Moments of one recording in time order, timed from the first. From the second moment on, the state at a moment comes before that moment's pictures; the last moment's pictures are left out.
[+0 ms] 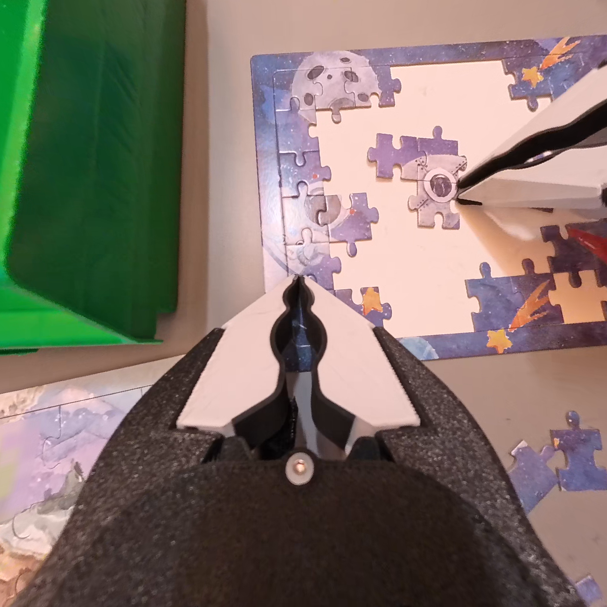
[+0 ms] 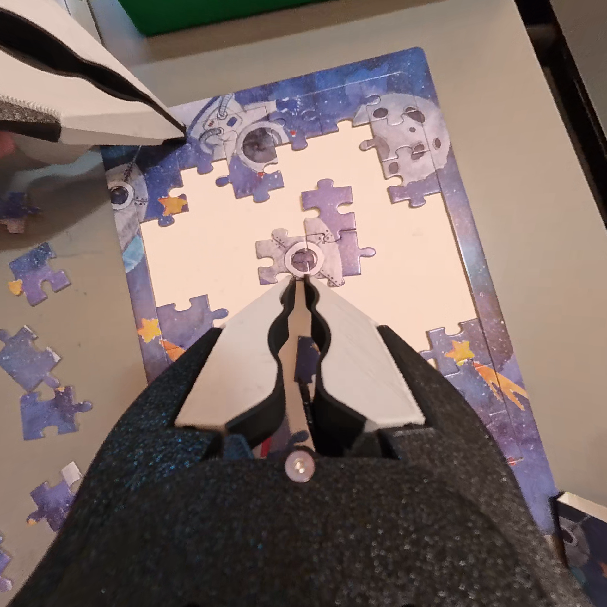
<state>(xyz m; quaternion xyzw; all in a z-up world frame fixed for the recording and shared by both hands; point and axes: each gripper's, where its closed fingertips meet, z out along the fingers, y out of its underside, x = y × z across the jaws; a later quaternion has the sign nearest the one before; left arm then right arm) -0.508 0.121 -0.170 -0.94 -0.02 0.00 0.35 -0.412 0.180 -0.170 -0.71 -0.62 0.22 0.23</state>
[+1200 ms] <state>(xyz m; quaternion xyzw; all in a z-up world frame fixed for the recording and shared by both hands) -0.471 0.167 -0.136 -0.93 0.06 -0.03 0.35 -0.411 0.206 -0.168 -0.71 -0.63 0.18 0.26</state>
